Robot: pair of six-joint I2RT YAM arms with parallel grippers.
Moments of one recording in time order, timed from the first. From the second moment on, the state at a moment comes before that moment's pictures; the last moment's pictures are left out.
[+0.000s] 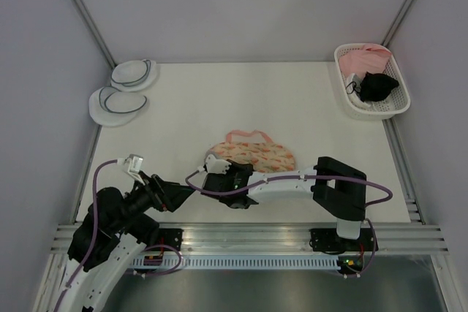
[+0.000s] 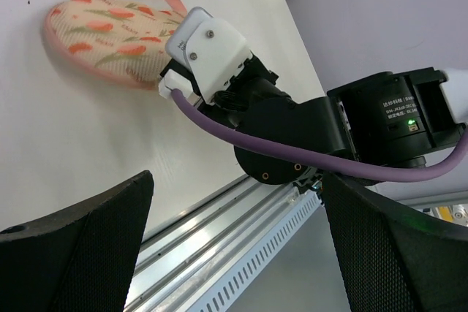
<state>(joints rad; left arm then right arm) -0.53 0.01 0.57 -0.74 0.25 -0.75 1.31 1.86 1.20 -0.58 0.99 0.10</state>
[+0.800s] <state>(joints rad) -0.53 0.05 0.34 -0.56 0.32 -1.06 1.33 1.03 0.87 -0.21 0.85 0.34</state>
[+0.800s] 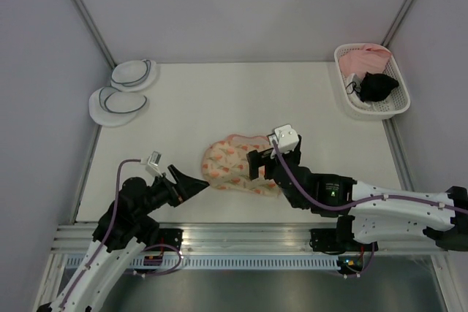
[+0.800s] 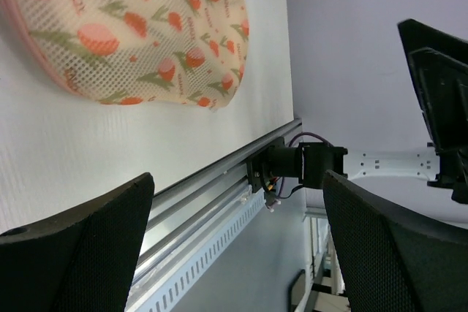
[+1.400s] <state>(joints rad) -0.99 0.84 0.33 -0.09 -0.11 -1.39 1.32 1.04 0.87 -0.43 1.08 0.60</state>
